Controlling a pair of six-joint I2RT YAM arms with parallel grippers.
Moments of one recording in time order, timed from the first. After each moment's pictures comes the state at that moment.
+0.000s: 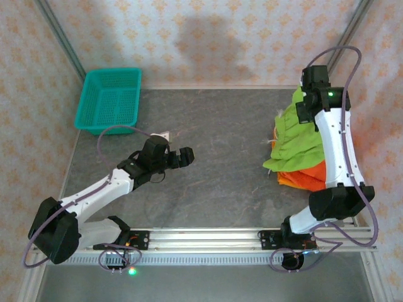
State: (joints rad) left arm -0.54 1.19 0.72 -0.23 0.05 -0.73; right arm 0.00 1.53 1.79 -1.30 0.43 -0.14
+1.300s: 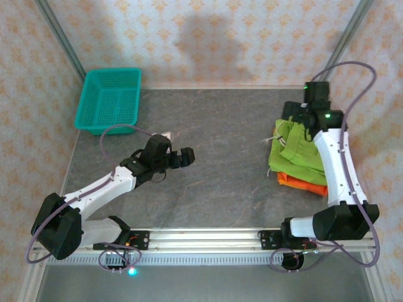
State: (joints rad) left arm -0.54 1.22 0.74 -0.25 0.05 -0.73; right arm 0.06 1.33 1.43 -0.92 0.22 0.17
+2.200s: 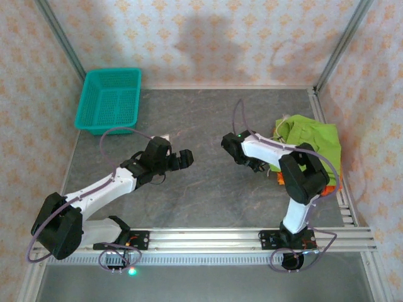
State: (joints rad) left arm -0.54 1.22 0.70 -0.25 0.03 -0.75; right arm 0.59 1.80 1.17 -1.18 0.88 0.32
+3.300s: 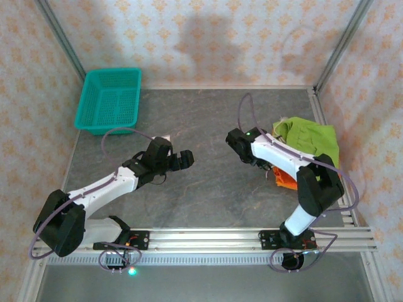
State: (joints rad) left arm -0.54 1.25 0.70 -0.23 0.03 -0.75; right arm 0.59 1.63 1.17 -1.26 0.89 0.31
